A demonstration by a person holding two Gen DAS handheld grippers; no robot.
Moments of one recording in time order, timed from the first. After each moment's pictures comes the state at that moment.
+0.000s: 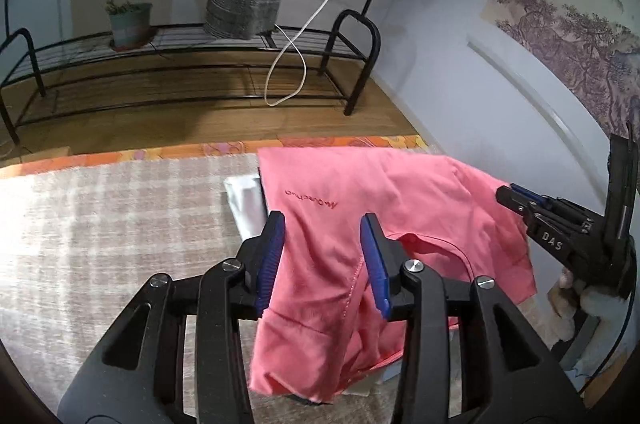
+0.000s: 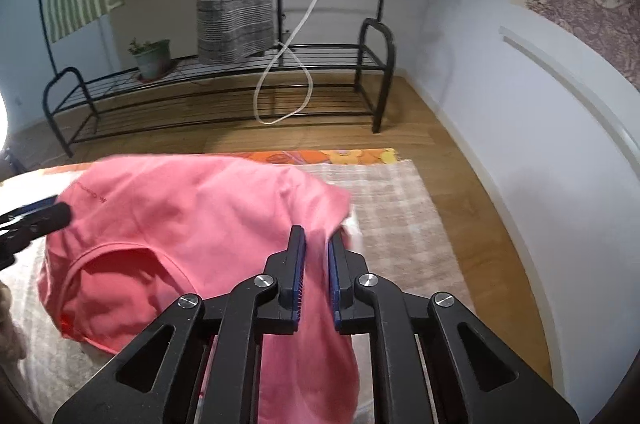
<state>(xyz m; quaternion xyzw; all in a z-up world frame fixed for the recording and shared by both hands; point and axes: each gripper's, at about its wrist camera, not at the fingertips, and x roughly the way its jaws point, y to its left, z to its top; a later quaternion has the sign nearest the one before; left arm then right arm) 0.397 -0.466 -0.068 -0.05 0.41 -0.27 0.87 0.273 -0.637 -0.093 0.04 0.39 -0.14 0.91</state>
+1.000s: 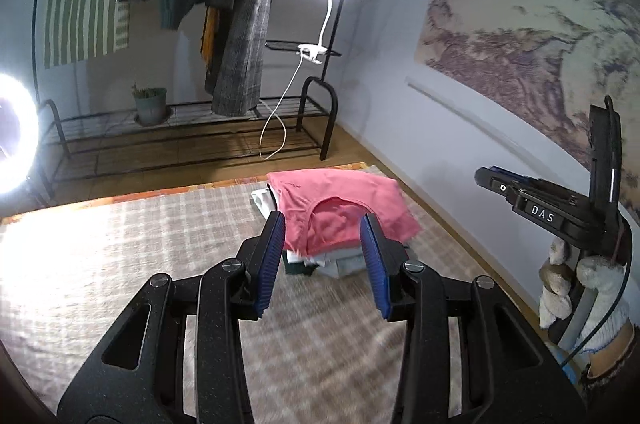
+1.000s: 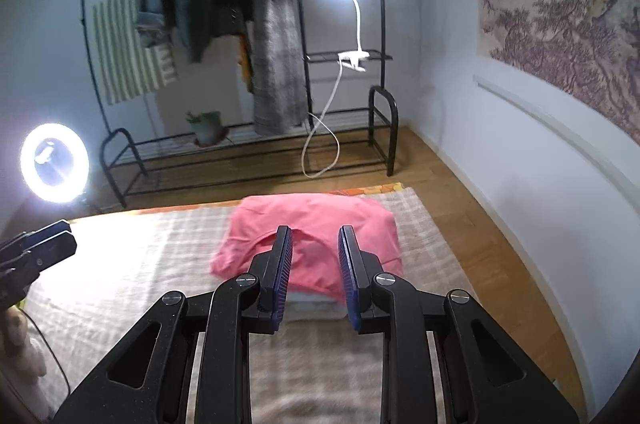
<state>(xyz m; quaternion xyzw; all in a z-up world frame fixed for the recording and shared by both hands) 0.169 -0.322 0.091 -0.01 0.29 -0.32 0.90 0.094 -0.509 0.047 0.07 0.27 -0.11 0.95</state>
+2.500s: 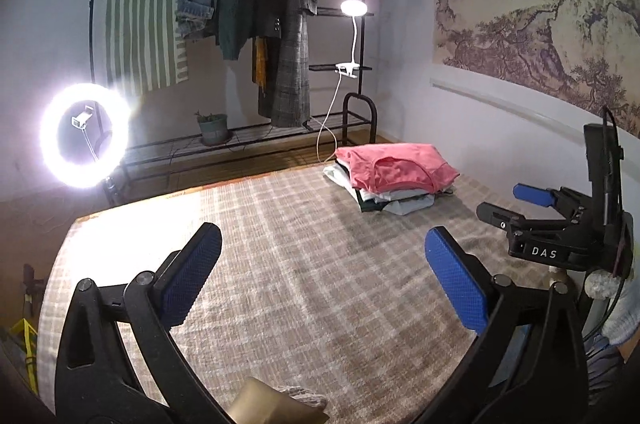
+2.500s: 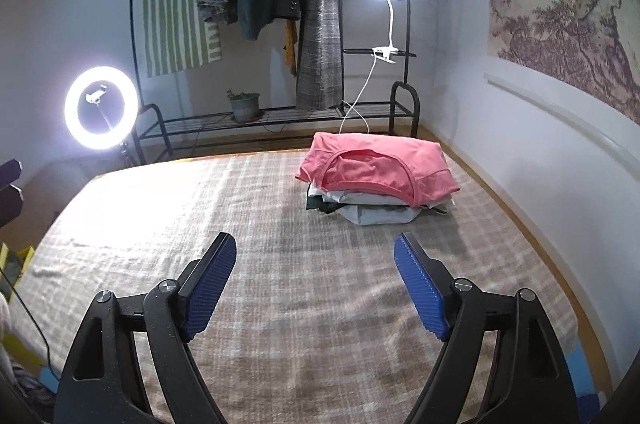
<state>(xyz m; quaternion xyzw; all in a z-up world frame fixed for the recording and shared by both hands) 0.033 -0.178 0.039 0.05 0.22 -0.26 0.94 -0.013 -0.356 -0.035 0.05 0.25 -0.10 0.96</state>
